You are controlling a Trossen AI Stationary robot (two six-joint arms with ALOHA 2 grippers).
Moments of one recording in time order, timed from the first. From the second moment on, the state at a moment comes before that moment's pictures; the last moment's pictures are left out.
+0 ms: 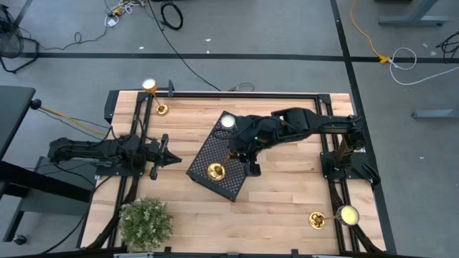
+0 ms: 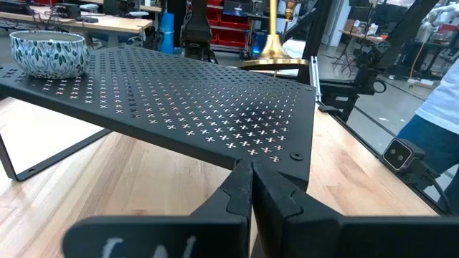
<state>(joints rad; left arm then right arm) -0.02 0.13 0.04 -0.03 0.11 -0.12 0.14 1.85 2.20 -1.15 0.02 -0.06</state>
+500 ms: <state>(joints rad) -0.02 0.13 0.04 -0.03 0.11 -0.12 0.13 1.85 2.20 -1.18 0.03 -0.07</state>
